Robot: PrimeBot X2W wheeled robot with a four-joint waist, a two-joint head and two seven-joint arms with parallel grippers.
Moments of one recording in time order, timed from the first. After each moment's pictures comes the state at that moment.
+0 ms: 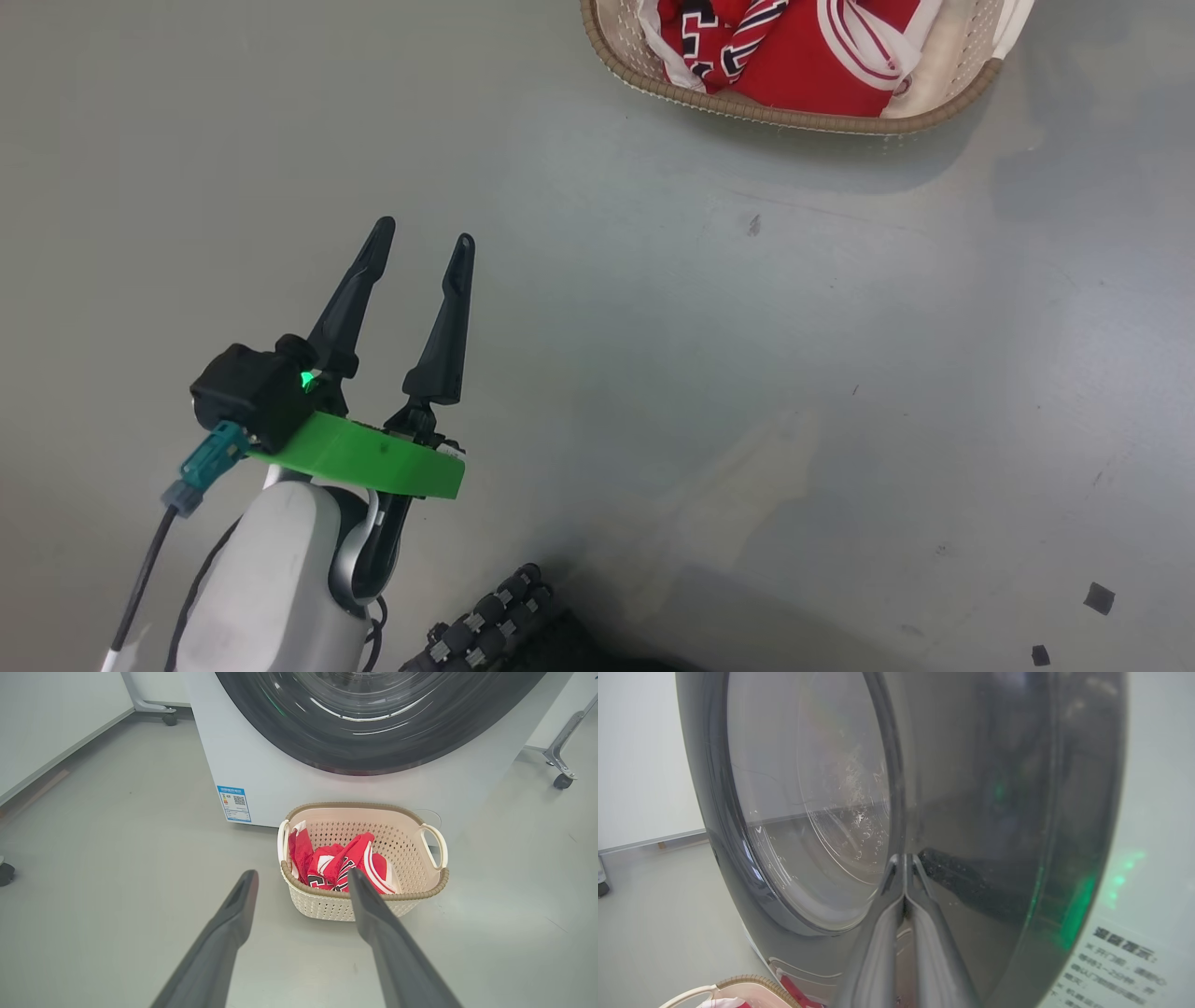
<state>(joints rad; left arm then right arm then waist) -0.35 0.02 -0.30 0.14 -0.47 -0.13 -0.26 -1.36 -0.36 0.31 0.62 0.10 0.13 -0.12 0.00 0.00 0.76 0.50</state>
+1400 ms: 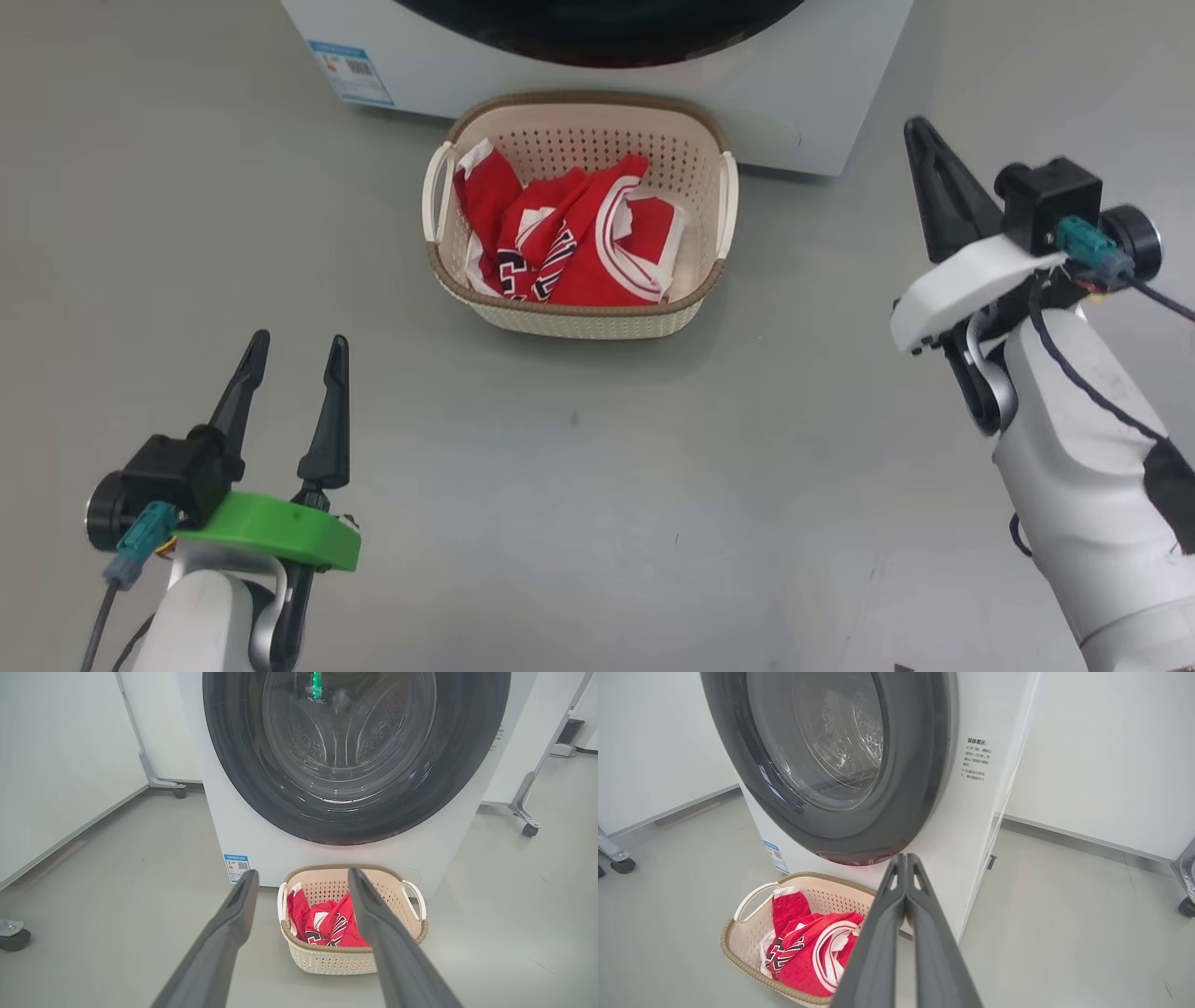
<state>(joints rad) -0.23 0.05 -0.10 0.24 -0.33 -0.13 -0.26 -0.70 -0.17 0.29 0.65 0.24 0.08 -0.25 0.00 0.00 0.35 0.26</state>
